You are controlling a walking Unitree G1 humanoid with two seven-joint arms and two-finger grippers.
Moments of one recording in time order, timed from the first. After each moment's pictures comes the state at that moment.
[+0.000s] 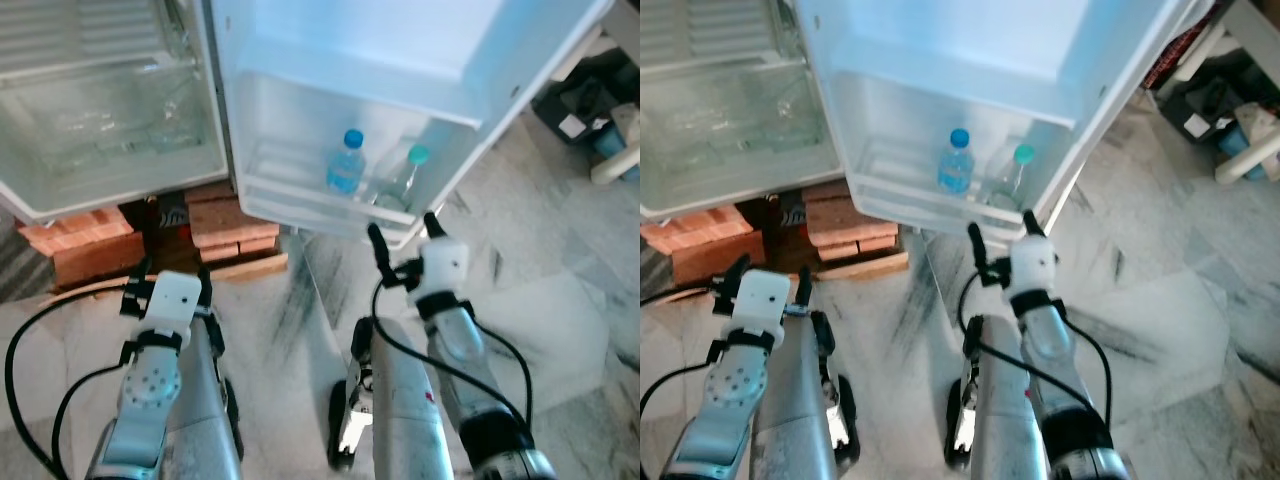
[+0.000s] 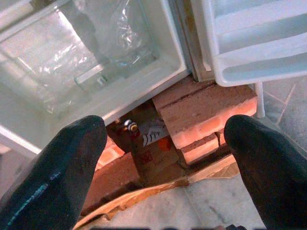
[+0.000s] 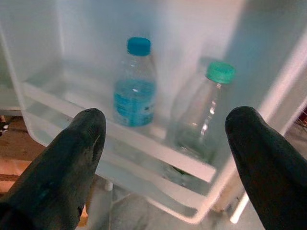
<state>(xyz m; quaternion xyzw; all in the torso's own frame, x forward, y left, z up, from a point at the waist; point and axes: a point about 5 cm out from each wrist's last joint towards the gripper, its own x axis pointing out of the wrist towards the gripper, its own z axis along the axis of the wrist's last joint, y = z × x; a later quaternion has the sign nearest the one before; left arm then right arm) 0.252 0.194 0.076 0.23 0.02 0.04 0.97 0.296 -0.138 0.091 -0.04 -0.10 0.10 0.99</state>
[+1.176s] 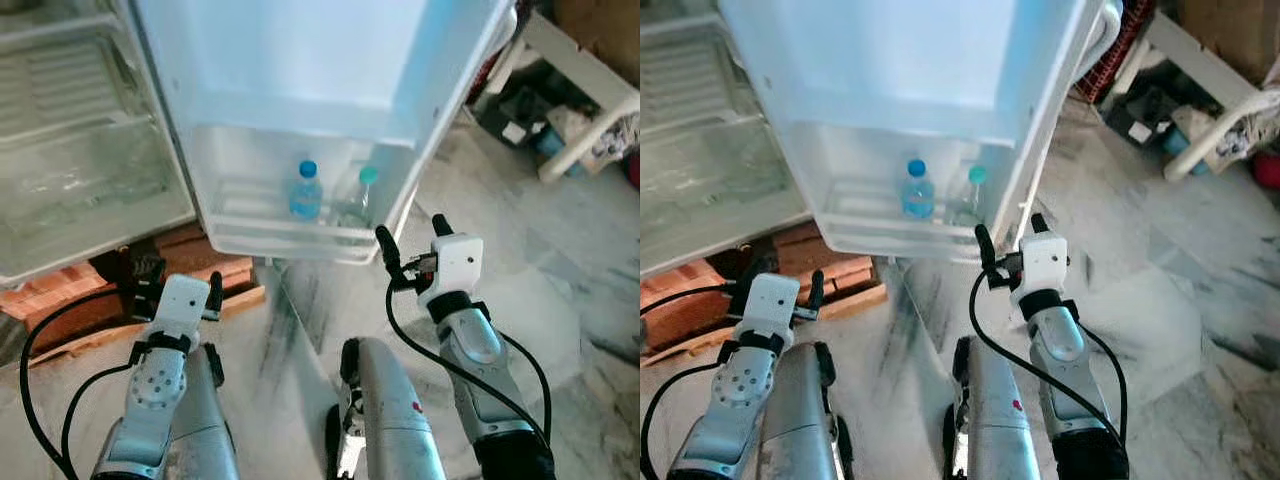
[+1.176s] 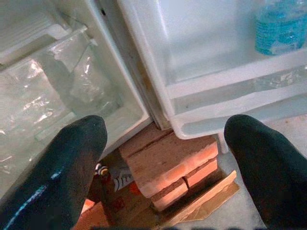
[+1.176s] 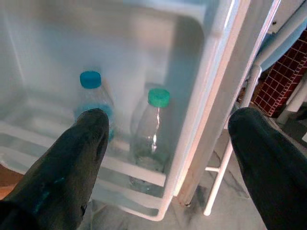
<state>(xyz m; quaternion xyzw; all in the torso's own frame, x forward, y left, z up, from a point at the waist) 0.254 0.187 0.067 0.20 0.03 0.01 0.98 0.287 -0.141 0.107 -0.03 -0.06 0.10 0.99</state>
